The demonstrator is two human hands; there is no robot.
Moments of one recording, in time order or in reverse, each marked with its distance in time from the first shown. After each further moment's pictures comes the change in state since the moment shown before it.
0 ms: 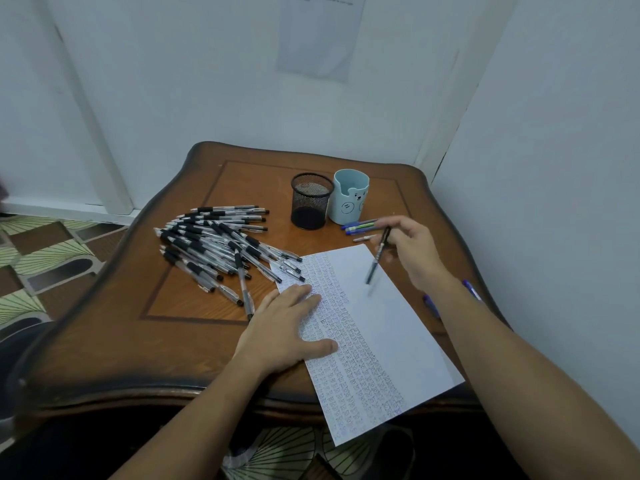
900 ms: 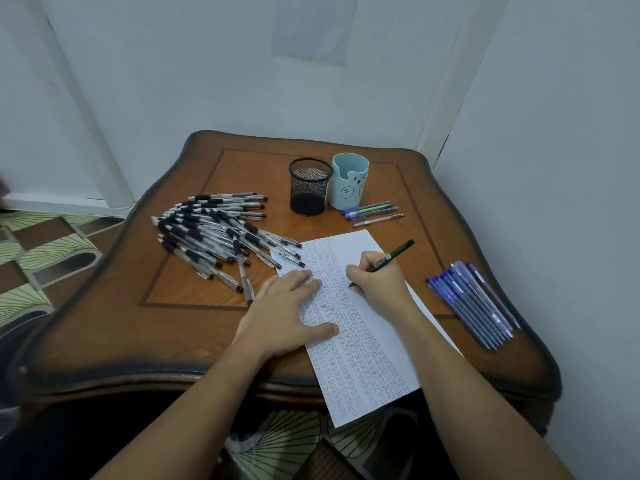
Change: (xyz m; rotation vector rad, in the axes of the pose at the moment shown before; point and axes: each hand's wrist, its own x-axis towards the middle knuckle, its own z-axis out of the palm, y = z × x) left_hand 0.002 0.003 -0.001 -0.002 0.031 -0.005; right_hand -0.056 0.051 0.045 -0.042 -0.046 0.010
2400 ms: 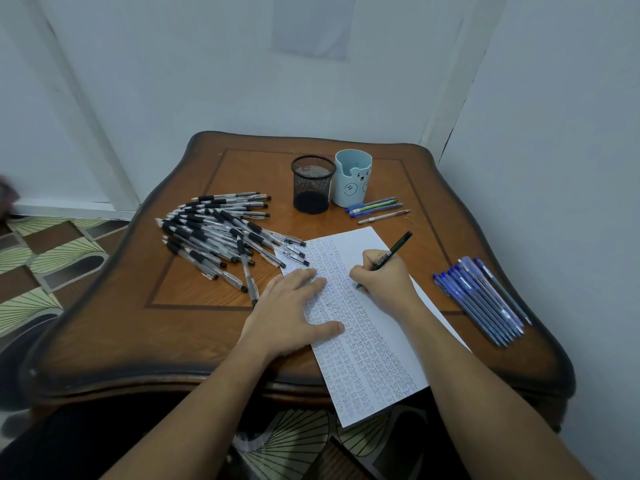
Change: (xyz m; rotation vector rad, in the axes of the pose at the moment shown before) left_hand -0.002 0.003 -0.002 0.001 0.005 0.006; right_hand -0.001 -0.001 0.000 -0.050 -0.030 -0.057
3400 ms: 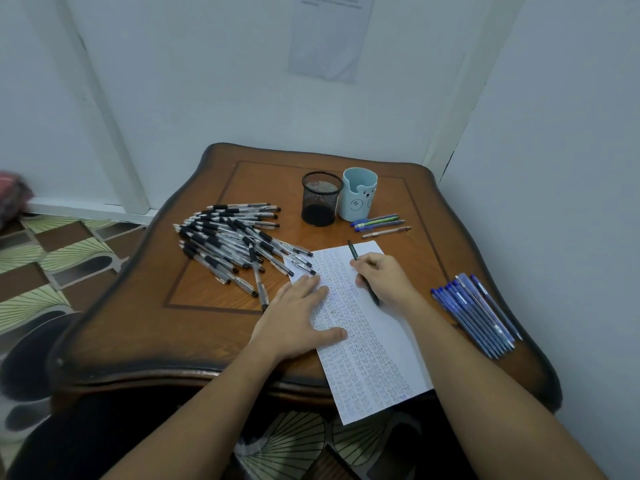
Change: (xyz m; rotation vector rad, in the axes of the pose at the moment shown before) left_hand -0.004 0.004 -0.005 -0.007 -0.046 -0.008; right_hand 0.016 -0.022 -0.002 -0.045 -0.100 0.235
